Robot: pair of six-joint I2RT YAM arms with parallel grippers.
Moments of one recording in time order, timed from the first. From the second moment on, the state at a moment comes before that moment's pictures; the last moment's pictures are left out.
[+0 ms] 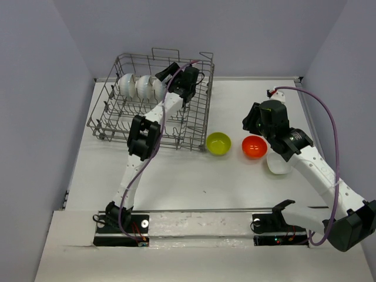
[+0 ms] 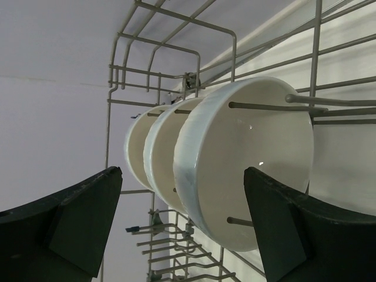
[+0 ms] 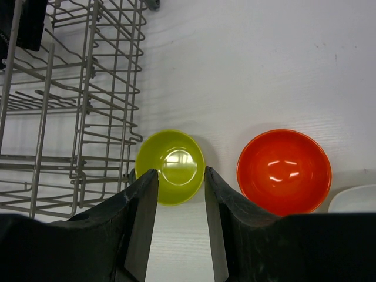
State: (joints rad) left arm -0.51 2.50 2.25 -0.22 -0.97 0.72; right arm 0.46 1.10 1.10 -0.51 0.31 0.57
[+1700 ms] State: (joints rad) left arm -0.68 1.48 1.51 -0.23 -0.54 -0.18; right arm 0.39 1.25 1.08 -0.60 0.56 0.65
